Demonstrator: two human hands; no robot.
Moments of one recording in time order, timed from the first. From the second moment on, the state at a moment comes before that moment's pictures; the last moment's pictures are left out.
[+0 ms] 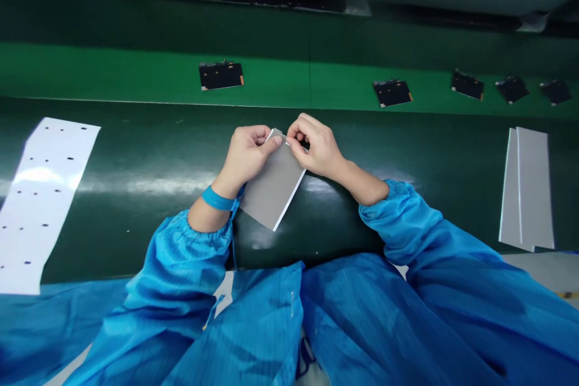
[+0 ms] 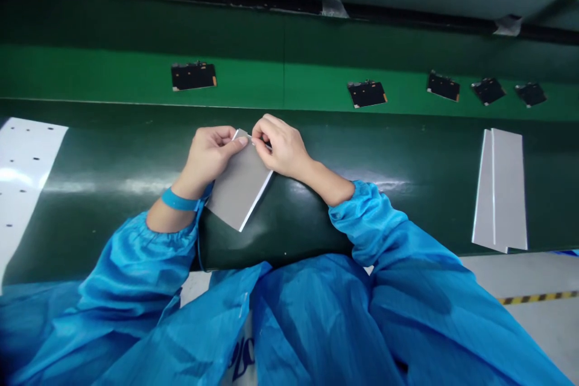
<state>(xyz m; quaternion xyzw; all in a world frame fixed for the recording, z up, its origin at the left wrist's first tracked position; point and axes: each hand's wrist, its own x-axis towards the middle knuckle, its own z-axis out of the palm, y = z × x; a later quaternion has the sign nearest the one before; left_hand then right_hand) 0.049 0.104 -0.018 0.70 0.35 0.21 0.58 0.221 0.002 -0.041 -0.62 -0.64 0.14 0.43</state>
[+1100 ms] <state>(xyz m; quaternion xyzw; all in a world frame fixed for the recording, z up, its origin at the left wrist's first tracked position) 0.053 0.102 -0.021 0.72 0.35 0.18 0.57 0.231 0.016 -0.058 -0.66 -0.47 0.25 0.53</state>
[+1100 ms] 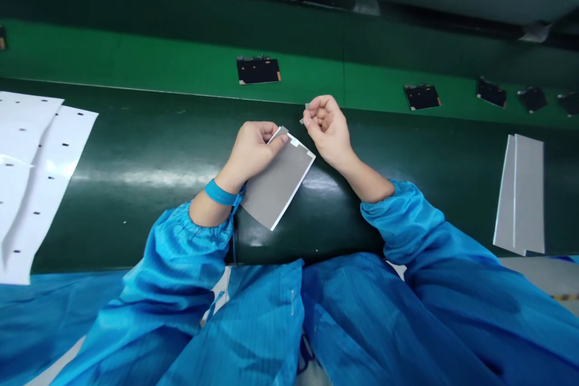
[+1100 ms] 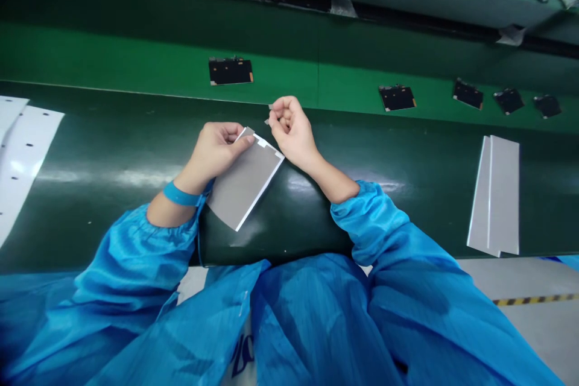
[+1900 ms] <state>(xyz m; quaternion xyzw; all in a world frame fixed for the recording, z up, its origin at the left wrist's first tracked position) 0.051 0.095 -0.019 0.77 0.34 0.14 0.52 0.235 0.006 -0.066 -0.57 -0.33 0.34 0.67</state>
